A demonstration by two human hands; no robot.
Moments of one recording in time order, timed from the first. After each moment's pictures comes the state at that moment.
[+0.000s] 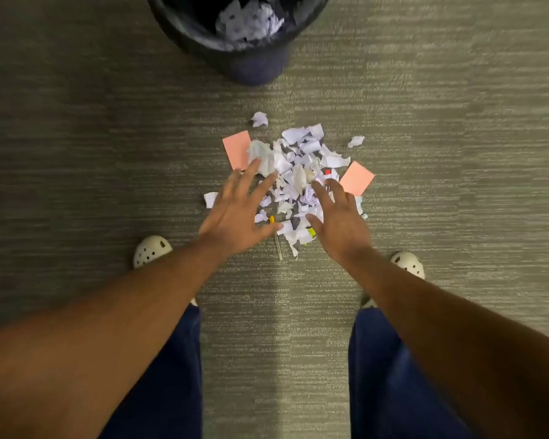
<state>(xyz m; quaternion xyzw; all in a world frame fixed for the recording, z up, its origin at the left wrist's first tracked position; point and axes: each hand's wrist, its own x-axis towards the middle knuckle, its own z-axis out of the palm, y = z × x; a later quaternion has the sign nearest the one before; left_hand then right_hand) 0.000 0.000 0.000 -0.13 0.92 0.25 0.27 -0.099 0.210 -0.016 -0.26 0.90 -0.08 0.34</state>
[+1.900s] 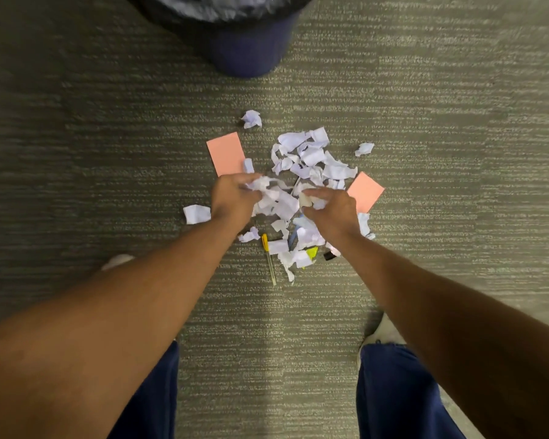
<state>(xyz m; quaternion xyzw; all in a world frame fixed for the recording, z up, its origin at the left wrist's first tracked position) -0.060 -0.003 -0.133 -0.52 0.67 0.50 0.16 -0.139 0.178 -0.133 0.00 0.87 -0.32 0.37</state>
